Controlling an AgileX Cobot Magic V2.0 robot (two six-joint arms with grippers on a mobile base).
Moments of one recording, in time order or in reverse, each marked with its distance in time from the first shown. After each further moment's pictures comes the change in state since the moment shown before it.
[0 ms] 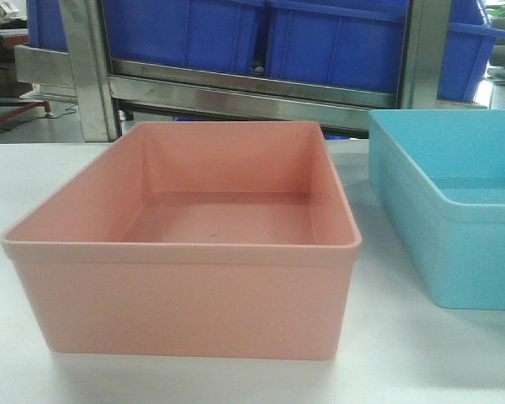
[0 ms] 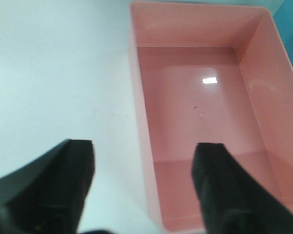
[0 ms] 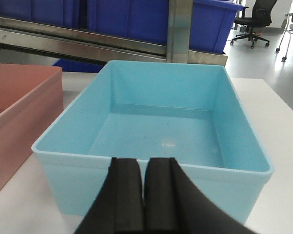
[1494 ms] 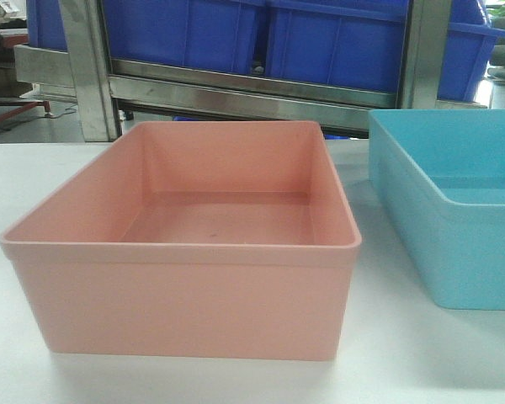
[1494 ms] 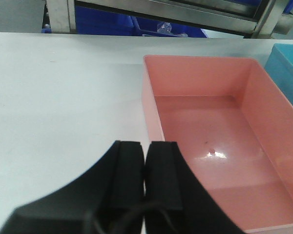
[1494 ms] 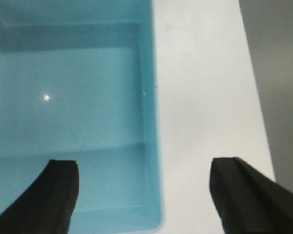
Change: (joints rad) left arm 0.000 -0.363 0.407 0.052 -0.363 0.000; right arm -0.286 1.370 -1.379 -0.044 0.878 -0.063
